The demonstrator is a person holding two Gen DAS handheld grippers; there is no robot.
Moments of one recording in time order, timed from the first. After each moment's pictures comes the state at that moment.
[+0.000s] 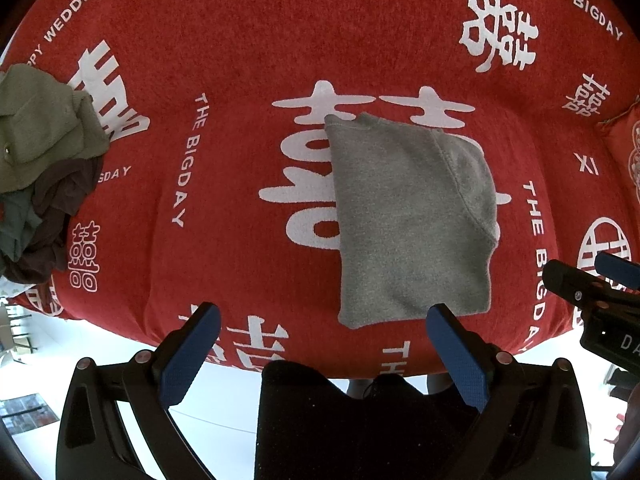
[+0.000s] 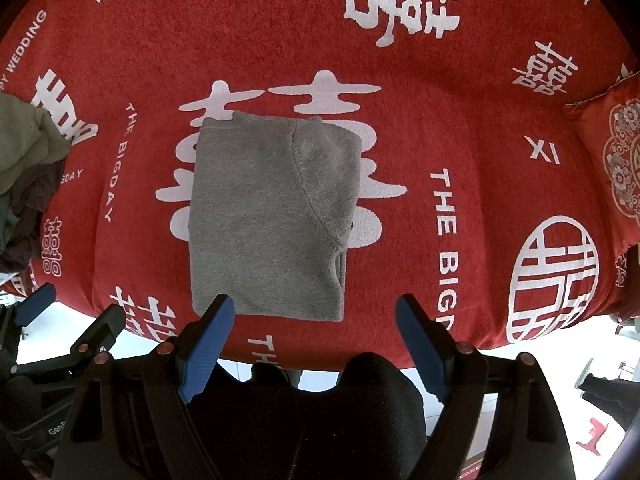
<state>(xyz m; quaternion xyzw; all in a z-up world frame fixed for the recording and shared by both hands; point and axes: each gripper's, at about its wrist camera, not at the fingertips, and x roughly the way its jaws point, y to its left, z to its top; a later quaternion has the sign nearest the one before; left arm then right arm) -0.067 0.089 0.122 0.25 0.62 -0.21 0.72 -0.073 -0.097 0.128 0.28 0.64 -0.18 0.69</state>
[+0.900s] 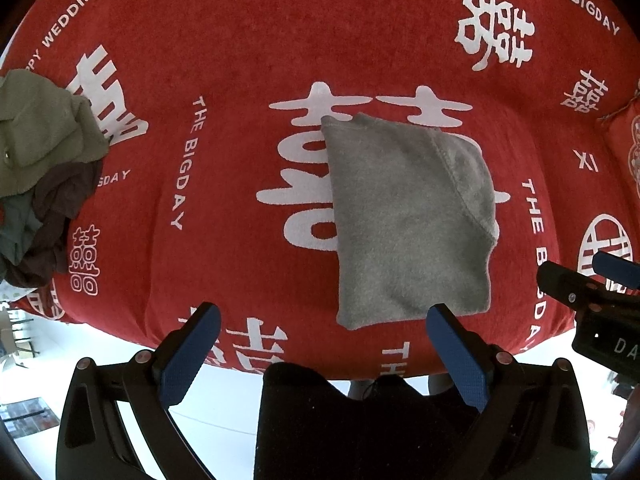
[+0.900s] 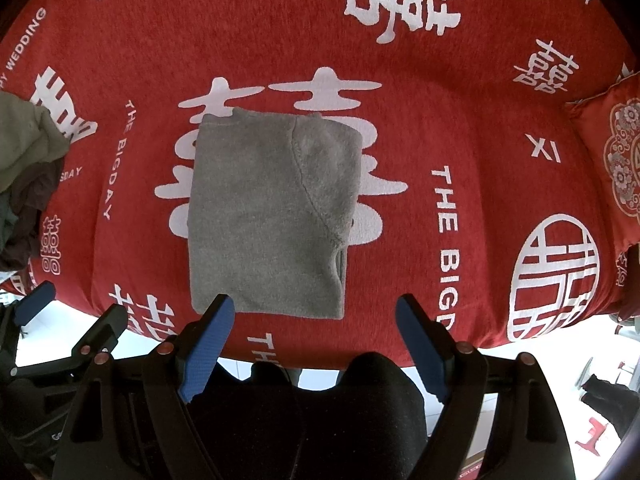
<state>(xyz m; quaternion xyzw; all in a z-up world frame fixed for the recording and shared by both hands) -0.067 0.088 0.123 0.25 0.61 -0.21 0.72 -0.076 -0.093 0.127 0.28 0.64 -0.18 0.69</state>
